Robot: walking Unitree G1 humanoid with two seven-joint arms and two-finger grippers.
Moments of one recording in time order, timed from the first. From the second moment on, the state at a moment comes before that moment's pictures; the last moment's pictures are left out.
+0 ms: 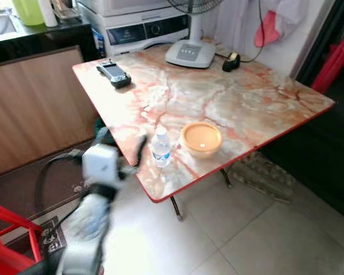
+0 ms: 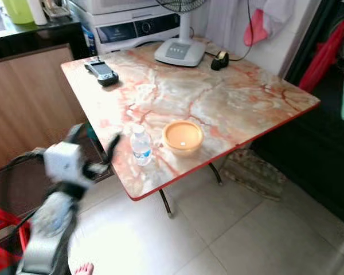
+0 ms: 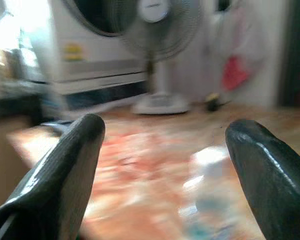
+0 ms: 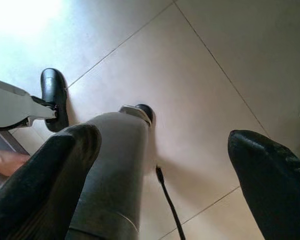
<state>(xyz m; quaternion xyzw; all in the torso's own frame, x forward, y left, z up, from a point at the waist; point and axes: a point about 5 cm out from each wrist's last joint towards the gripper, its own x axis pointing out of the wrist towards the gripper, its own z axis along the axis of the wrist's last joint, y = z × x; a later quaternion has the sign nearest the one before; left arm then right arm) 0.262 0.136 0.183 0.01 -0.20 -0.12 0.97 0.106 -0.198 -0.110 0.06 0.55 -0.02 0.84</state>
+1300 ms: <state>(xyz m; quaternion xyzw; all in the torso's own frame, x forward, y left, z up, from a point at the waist) 0.262 0.120 0.230 0.02 -0.15 -0.17 0.97 0.109 -0.200 -0.109 0.06 0.54 -0.01 0.84</state>
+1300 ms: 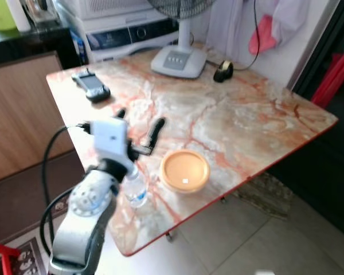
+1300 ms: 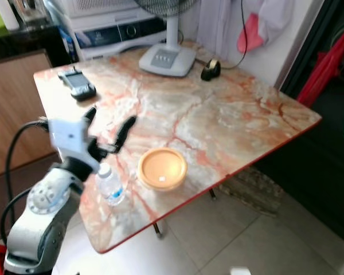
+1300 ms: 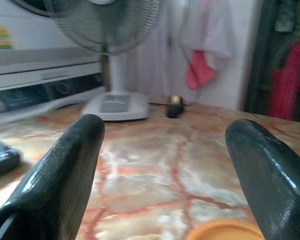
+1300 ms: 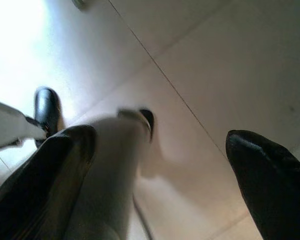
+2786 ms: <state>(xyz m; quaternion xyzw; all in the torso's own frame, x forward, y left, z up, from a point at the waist) 0.250 0.147 0.228 0.11 0.22 -0.21 0.95 0.114 -0.199 -0.108 0.06 0.54 -0.01 0.84</state>
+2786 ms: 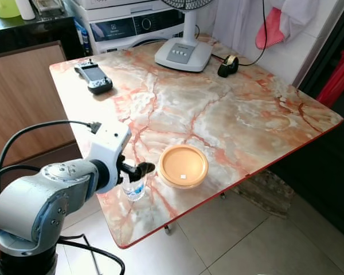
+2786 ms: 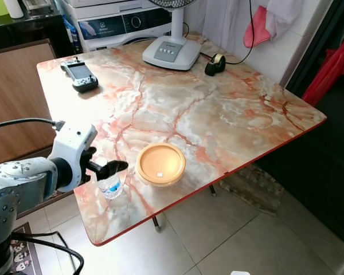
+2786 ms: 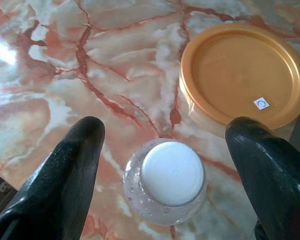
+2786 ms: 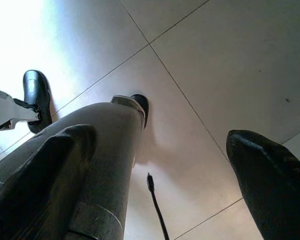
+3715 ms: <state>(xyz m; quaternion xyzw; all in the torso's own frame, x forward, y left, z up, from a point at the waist) 0.248 0.148 0.222 0.13 0.23 -0.20 0.94 0.118 -0.199 -0.107 0.06 0.53 -0.01 0.84</state>
